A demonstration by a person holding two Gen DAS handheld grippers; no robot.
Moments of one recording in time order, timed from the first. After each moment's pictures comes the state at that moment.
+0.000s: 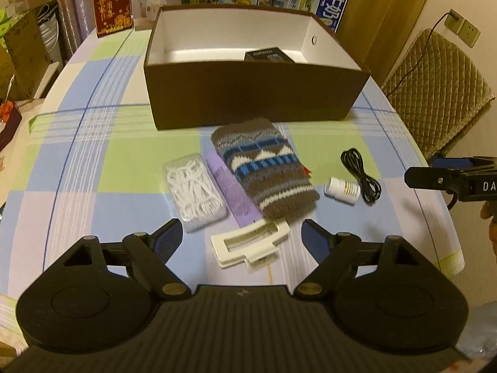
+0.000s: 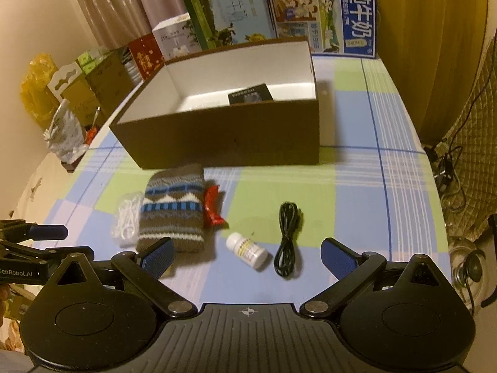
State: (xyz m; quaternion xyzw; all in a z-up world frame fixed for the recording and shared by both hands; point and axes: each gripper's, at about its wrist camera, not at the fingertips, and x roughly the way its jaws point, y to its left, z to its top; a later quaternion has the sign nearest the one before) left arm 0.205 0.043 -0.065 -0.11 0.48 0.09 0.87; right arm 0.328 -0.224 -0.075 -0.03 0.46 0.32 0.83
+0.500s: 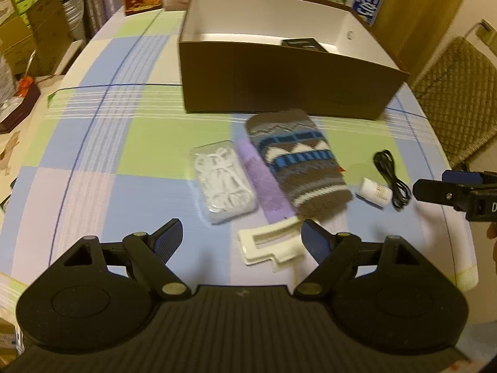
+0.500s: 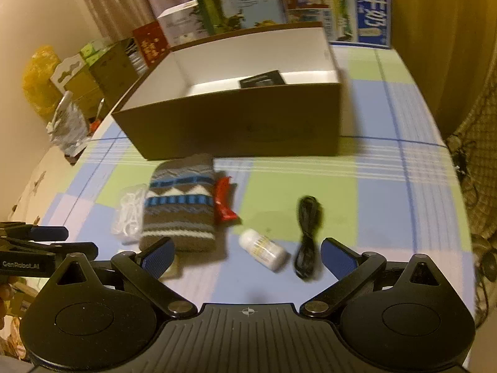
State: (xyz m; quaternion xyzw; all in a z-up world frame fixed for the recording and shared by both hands) left arm 0.209 0.066 -0.079 -0.13 0.49 0.14 0.85; right arm 0.334 -0.189 -0.093 -0.03 0.47 0.34 0.82
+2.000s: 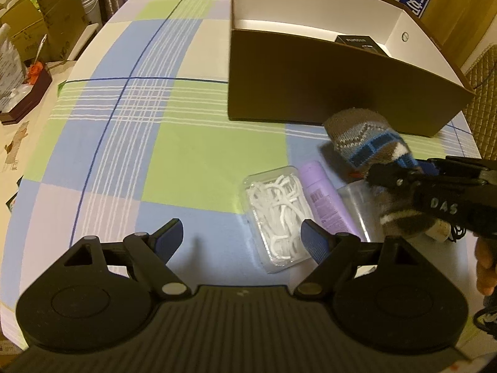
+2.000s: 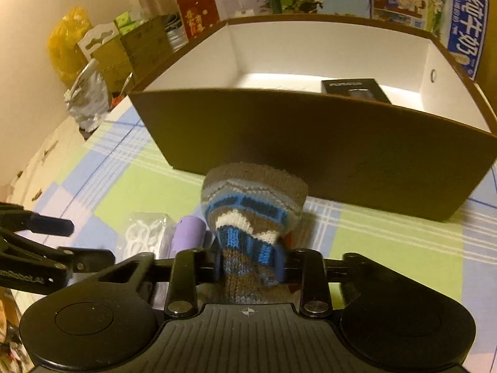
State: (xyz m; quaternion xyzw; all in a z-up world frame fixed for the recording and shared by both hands) left arm 0.251 0.129 -0.116 -0.14 0.52 0.17 0.83; right arm 0.374 -0.079 -0.149 -0.08 0.45 0.39 0.80
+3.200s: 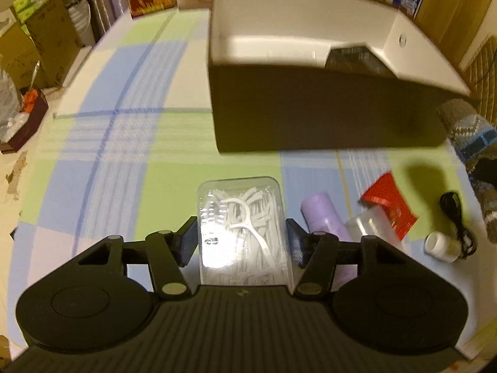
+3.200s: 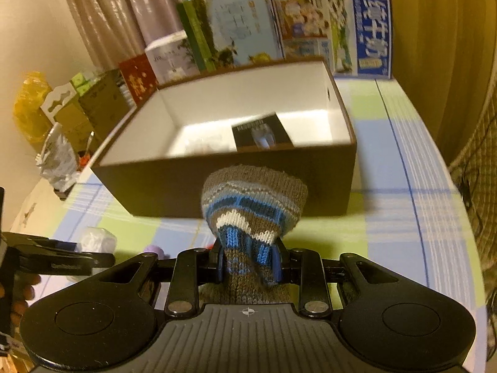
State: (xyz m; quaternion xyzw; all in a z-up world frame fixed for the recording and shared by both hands) left arm 0.283 0.130 -0.115 -0.10 0.50 0.17 0.85; right arm 0.384 -0.165 -0.086 -0.01 0.40 0.33 0.85
